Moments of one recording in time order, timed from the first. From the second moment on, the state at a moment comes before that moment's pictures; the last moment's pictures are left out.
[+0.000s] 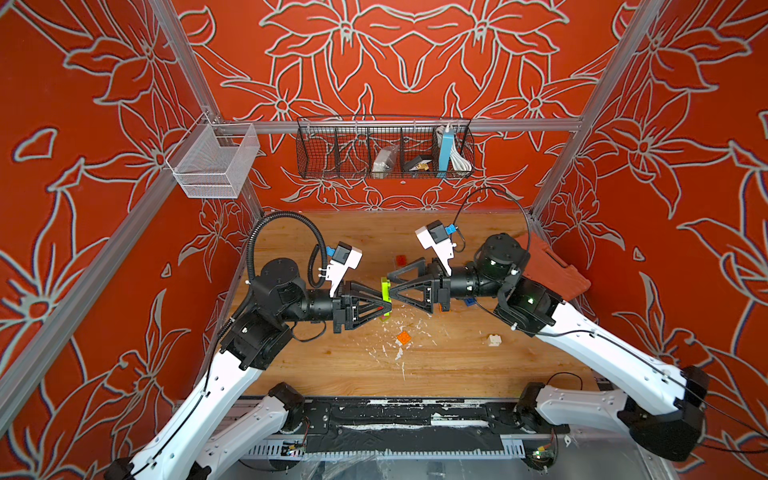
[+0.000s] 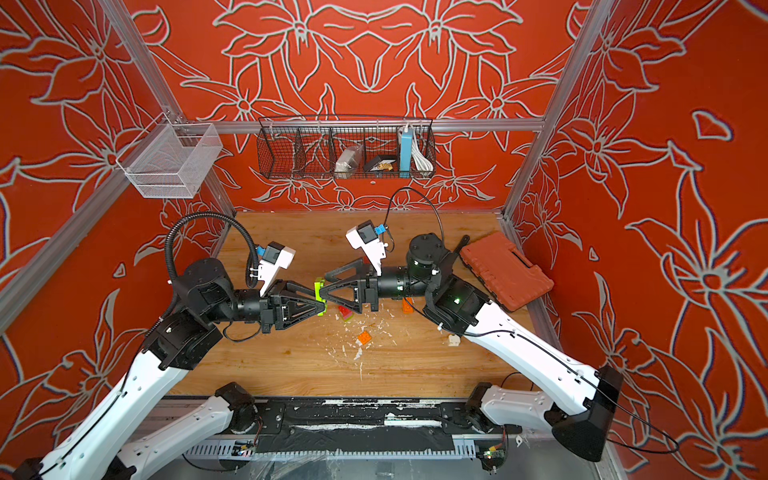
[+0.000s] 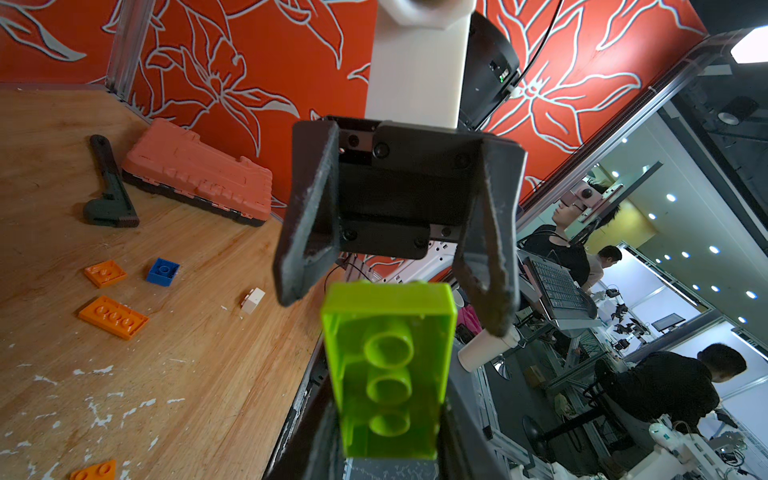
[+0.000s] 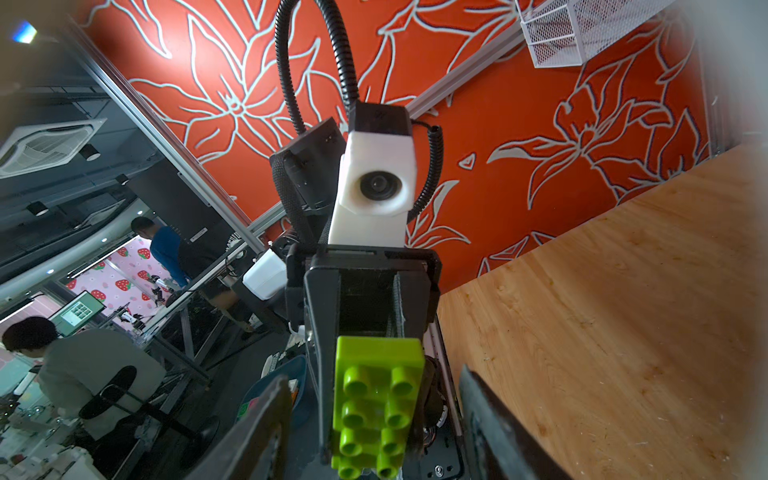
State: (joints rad) left arm -0.49 0.80 1.01 -0.29 0.97 -0.58; right arm 0.89 1.16 1.21 -0.04 -0.76 0.57
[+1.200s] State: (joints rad) left arm -0.51 0.80 1.01 -0.29 0.94 -0.57; right arm 0.92 1.18 1.23 -0.03 -0.75 0.65
